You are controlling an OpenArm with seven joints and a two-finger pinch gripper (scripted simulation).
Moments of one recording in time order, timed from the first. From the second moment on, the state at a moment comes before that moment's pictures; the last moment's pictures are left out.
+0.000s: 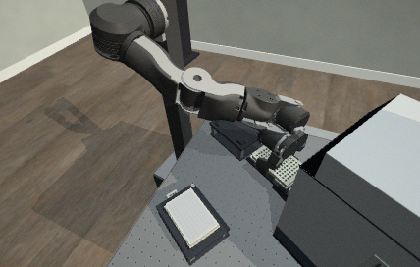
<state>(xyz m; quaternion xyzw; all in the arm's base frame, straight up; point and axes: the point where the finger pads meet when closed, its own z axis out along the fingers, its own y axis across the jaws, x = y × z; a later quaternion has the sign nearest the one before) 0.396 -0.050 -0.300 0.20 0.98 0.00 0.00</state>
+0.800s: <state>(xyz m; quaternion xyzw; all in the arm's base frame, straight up) 0.396 -0.050 -0.303 0.20 0.98 0.00 0.00</state>
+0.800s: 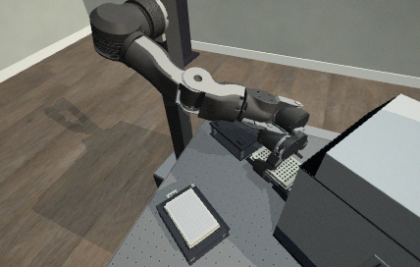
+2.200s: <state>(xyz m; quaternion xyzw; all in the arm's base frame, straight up) 0.394 -0.050 -0.266 0.20 0.98 0.00 0.00</state>
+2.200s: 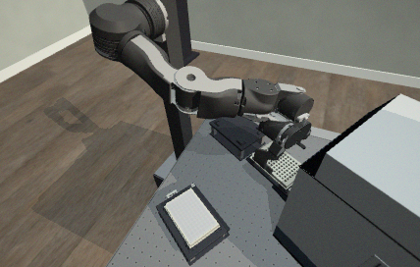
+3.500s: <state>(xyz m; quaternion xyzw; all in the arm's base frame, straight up) 0.395 -0.049 -0.227 0.19 0.98 0.00 0.00</state>
